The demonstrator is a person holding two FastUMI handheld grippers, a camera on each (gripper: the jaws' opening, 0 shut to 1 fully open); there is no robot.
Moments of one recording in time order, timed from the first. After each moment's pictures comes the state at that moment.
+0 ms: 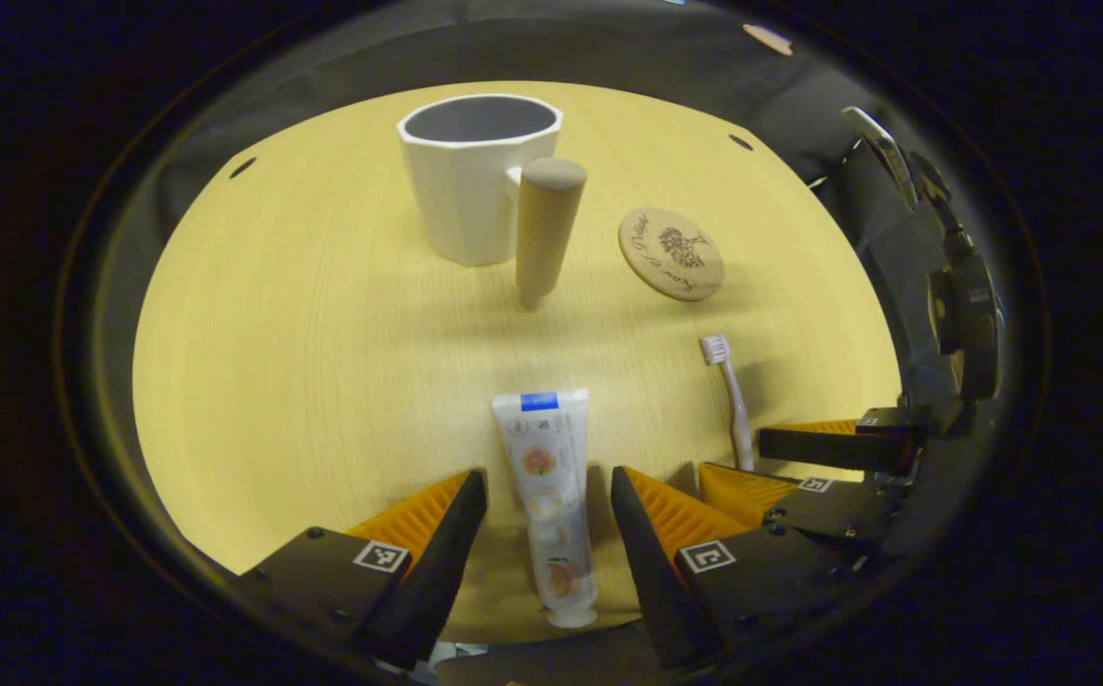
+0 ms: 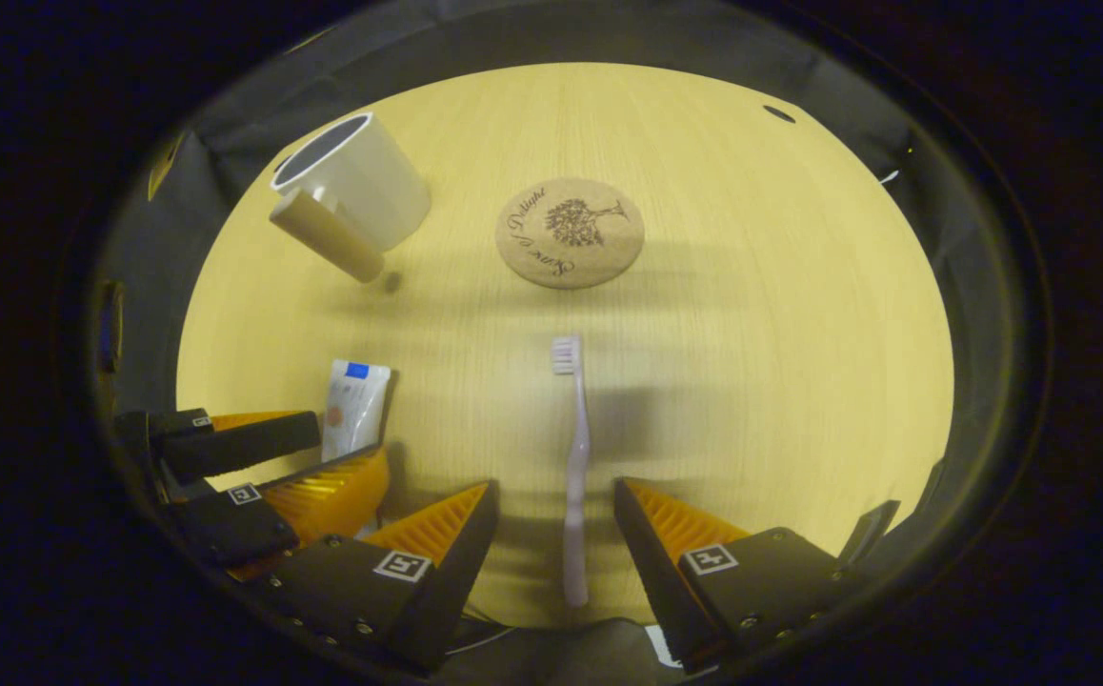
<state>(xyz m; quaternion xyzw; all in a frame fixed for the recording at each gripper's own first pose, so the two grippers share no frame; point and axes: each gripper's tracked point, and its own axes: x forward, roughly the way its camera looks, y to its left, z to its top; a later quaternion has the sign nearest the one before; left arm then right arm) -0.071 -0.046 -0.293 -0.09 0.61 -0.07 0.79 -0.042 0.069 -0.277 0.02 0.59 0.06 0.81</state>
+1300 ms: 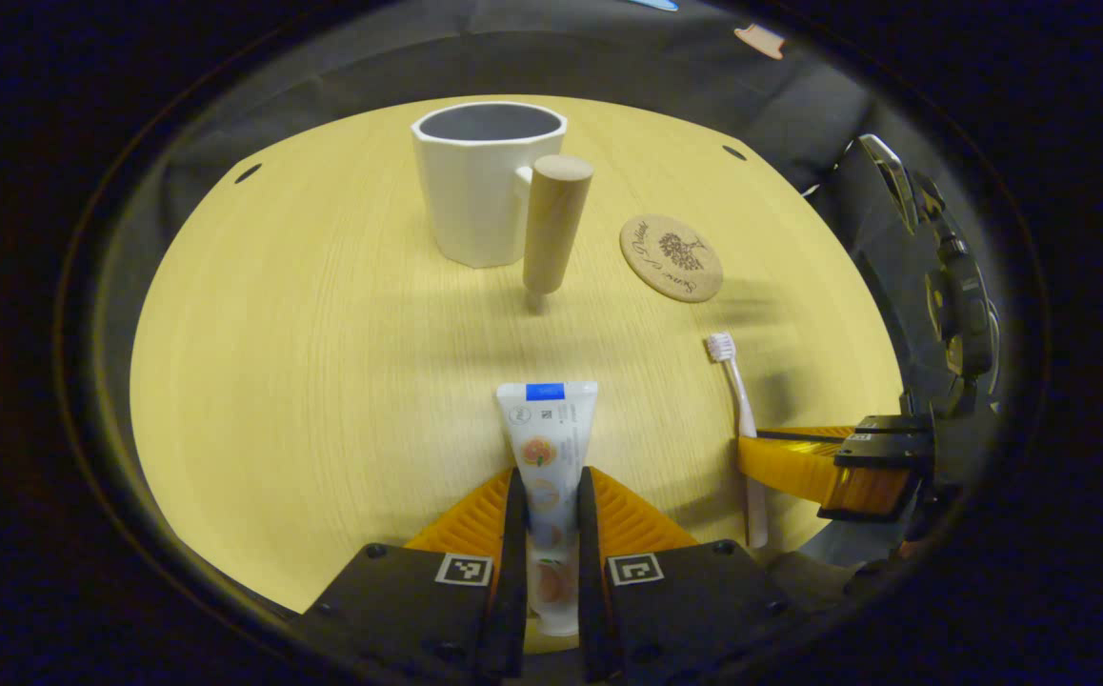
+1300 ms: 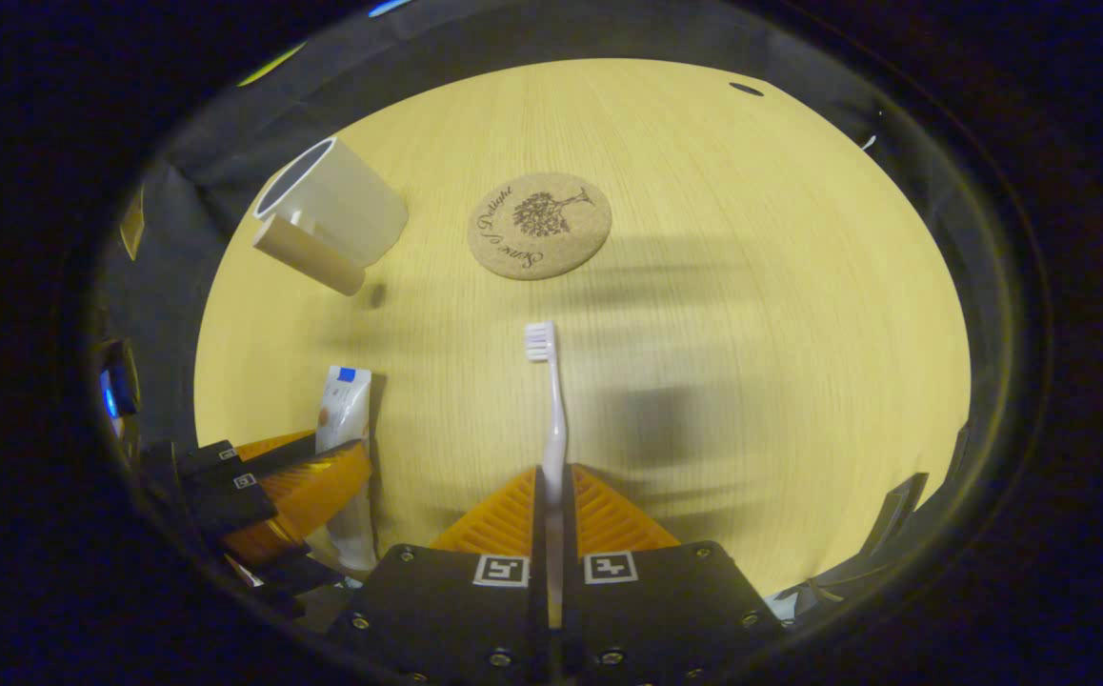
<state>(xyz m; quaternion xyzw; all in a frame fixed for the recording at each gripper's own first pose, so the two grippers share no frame) -0.066 -0.041 -0.295 -0.09 0.56 -0.07 0.82 -0.046 0.065 -0.279 0.08 0.57 0.07 0.81</state>
